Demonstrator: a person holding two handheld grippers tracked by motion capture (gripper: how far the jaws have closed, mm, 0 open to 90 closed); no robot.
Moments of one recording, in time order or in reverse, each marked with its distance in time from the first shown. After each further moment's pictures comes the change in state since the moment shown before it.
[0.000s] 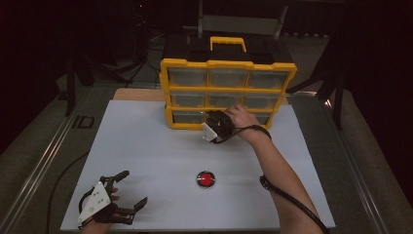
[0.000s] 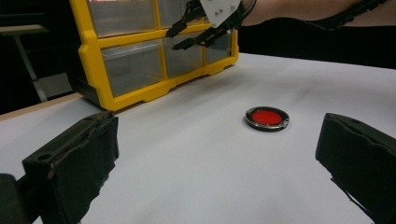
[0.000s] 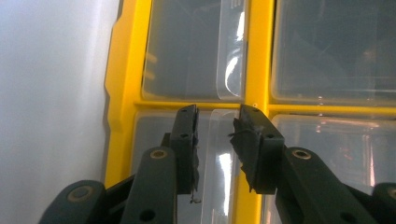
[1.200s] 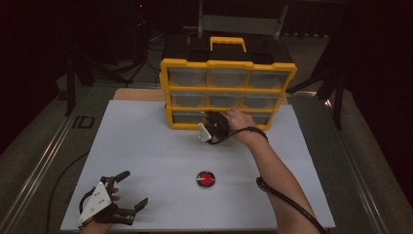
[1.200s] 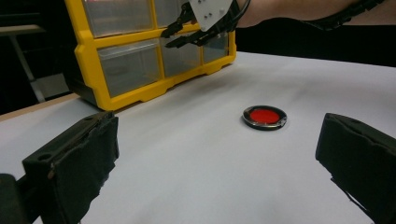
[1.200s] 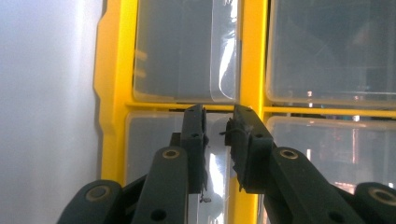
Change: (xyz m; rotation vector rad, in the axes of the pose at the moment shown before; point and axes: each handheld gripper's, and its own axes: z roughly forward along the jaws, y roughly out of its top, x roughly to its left) left arm -0.001 0.001 0.000 0.001 -0.006 0.006; right arm 0.002 0.011 0.001 0.071 -0.029 0.031
